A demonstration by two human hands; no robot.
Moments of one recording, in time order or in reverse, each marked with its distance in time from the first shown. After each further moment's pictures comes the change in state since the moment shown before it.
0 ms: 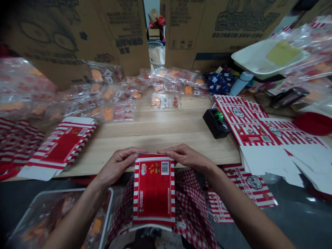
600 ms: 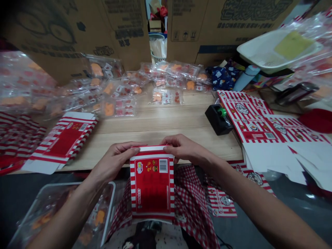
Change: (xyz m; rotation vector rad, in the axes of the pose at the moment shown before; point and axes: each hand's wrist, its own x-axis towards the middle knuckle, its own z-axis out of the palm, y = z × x) left_hand -0.006 0.027 0.020 -0.053 0.144 -0.110; right_hand 0.013 -0.035 0.006 0.055 0.005 0.196
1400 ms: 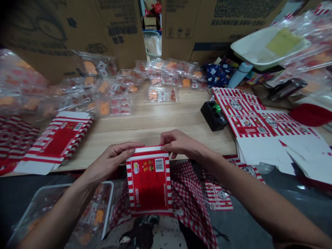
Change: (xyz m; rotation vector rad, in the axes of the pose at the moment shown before) left_hand -0.005 0.001 -0.007 0.185 -0.172 0.048; right_hand 0.002 0.002 -0.007 -0.006 -0.014 0.069
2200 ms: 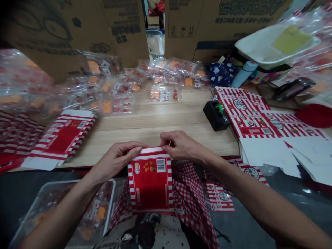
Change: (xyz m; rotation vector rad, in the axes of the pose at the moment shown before) left_hand 0.001 0.008 0.012 0.264 0.028 0.105; right_hand -0.012 -0.015 0.011 -0.509 0.116 -0.200
